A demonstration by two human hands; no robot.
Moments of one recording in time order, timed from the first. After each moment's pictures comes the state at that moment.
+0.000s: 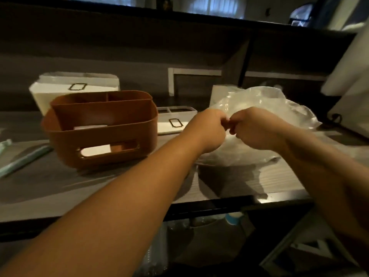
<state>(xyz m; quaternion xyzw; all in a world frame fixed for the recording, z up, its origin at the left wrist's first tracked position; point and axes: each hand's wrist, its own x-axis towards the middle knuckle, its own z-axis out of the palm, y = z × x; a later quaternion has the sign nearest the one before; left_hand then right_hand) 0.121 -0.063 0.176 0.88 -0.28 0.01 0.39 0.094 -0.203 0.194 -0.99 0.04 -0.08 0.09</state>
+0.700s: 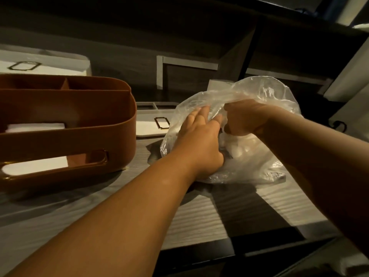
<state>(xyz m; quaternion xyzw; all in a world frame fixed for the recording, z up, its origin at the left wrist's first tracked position) 0.167 -0.086 0.127 0.91 -0.31 0.05 0.29 0.209 -0.239 0.180 -0.98 0.06 0.03 -0.18</state>
